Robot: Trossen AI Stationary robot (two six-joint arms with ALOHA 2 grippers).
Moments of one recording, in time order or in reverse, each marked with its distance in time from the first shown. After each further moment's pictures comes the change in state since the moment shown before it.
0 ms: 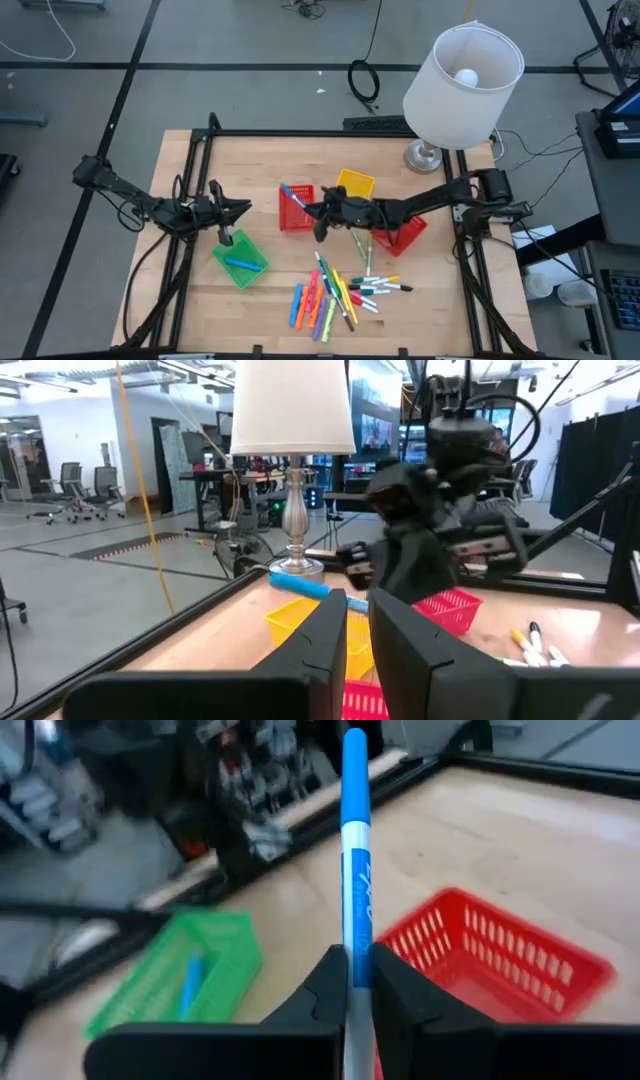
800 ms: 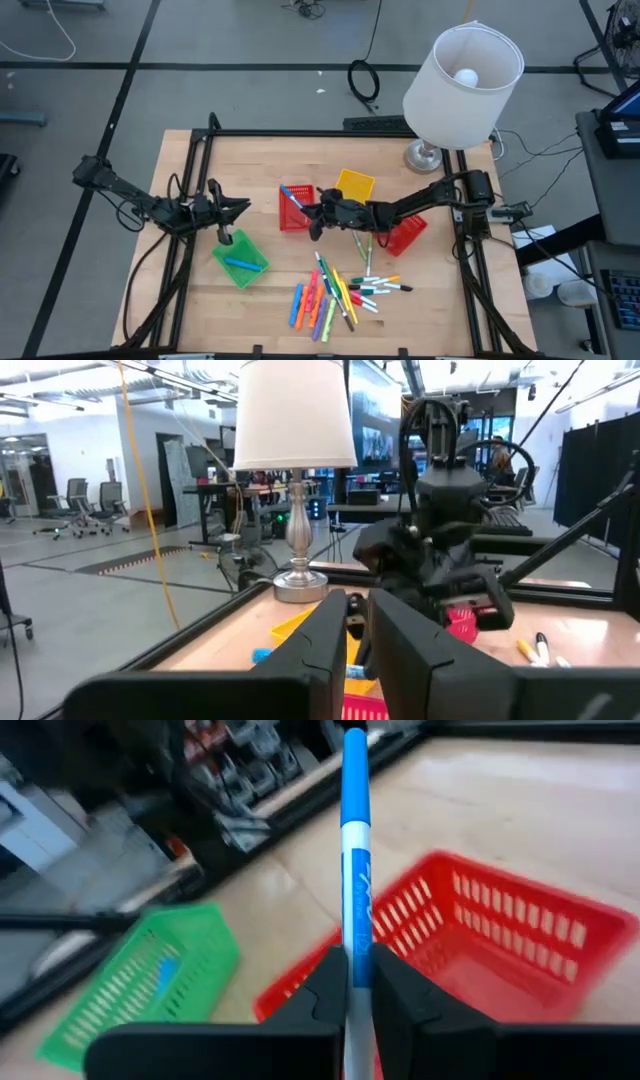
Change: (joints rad) left arm 0.000 0.000 0.000 0.042 0.000 0.053; right arm -0.020 0.129 0.005 0.101 0.005 0.066
